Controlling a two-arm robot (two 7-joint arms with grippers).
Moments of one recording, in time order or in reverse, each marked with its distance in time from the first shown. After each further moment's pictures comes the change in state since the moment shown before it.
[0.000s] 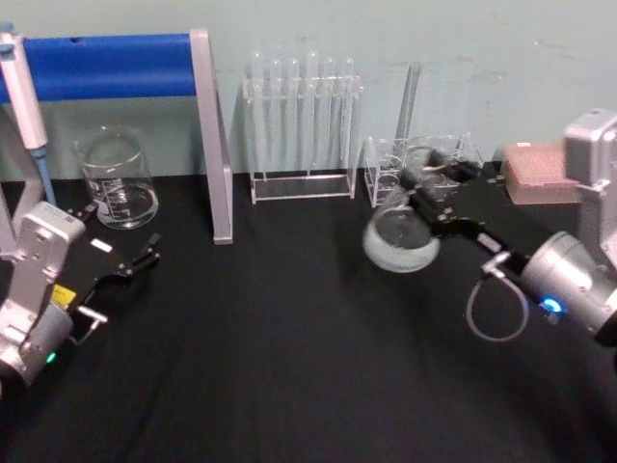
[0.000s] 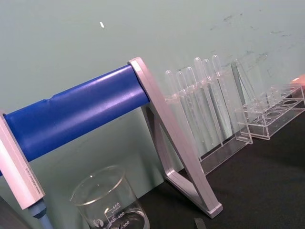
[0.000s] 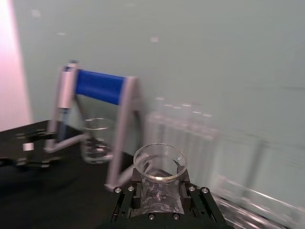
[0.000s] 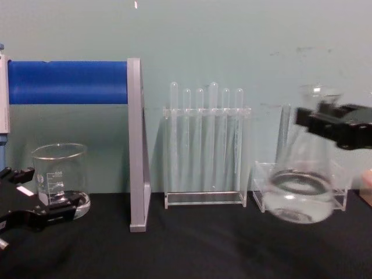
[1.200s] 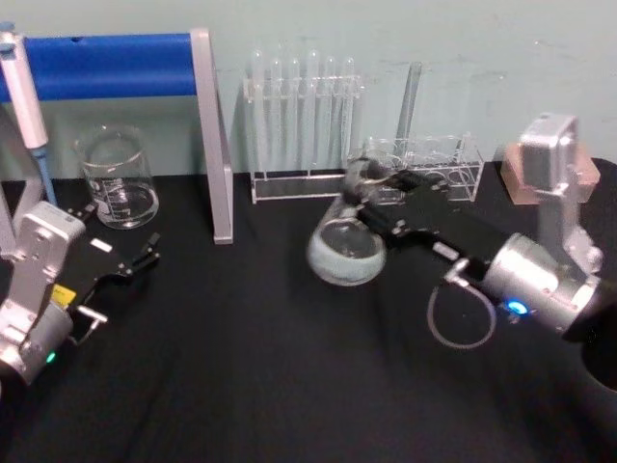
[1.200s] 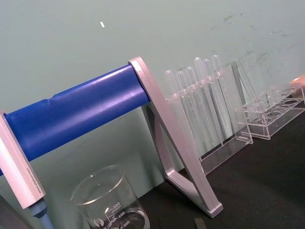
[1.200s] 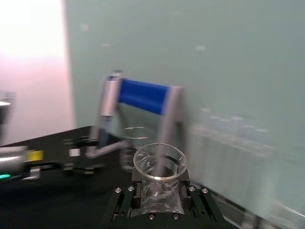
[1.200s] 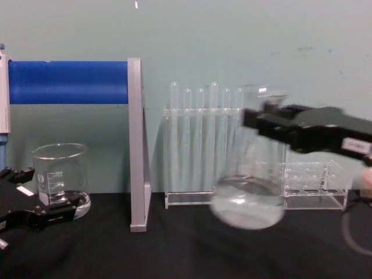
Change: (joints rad) left arm 0.000 0.000 0.000 0.000 0.000 0.000 0.000; right arm 0.092 0.020 -0.133 0.063 0.087 -0.060 0.117
